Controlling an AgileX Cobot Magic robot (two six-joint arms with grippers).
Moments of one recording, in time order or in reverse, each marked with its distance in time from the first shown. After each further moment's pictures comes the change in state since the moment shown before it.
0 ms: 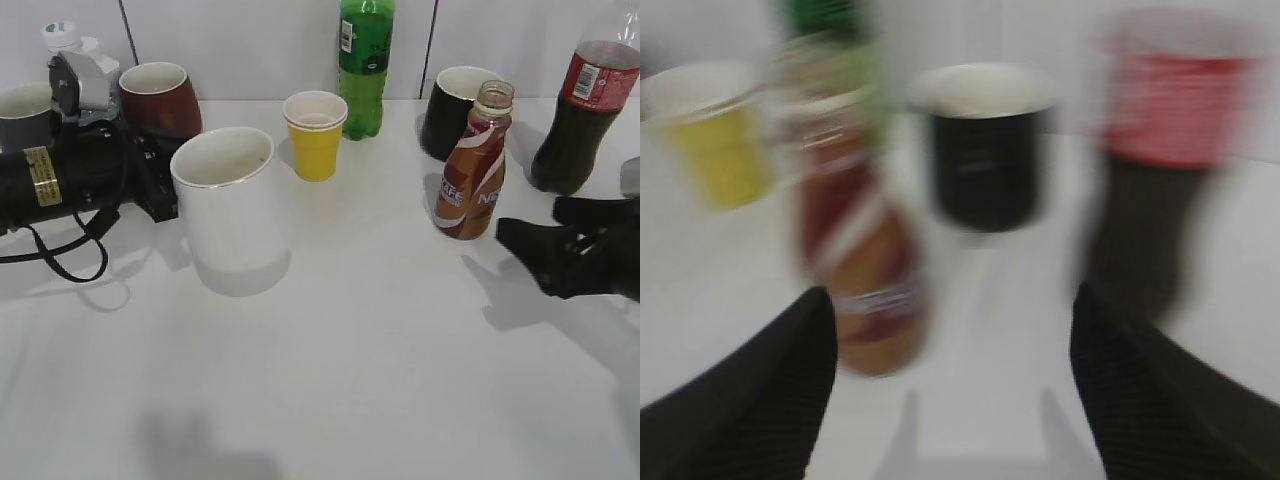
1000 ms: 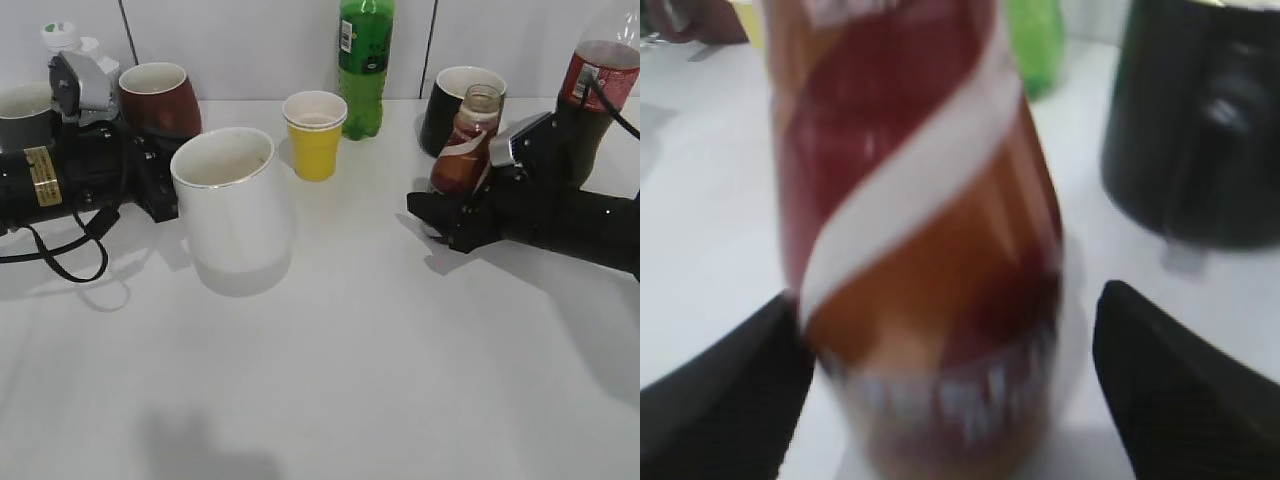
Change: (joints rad) left arm 0.000 0.000 0.000 0.001 0.000 0.000; right arm 0.103 0.443 -0.435 -0.159 -0.056 0.007
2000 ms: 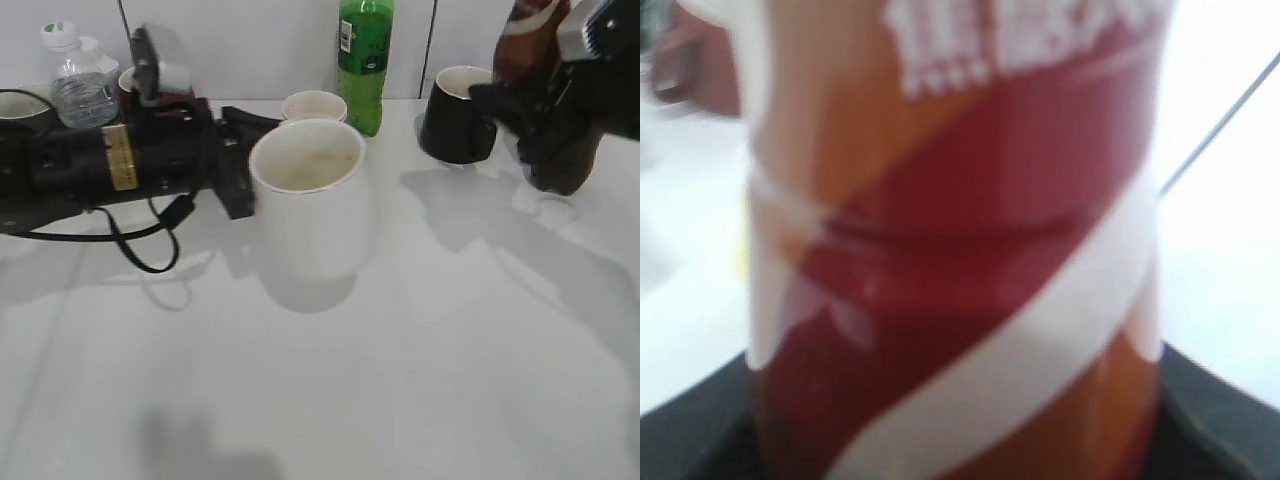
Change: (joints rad) left arm -0.193 0.001 -0.103 -0.008 0.014 -0.001; right arm 0.002 -0.491 0.003 -0.118 0.315 -0.056
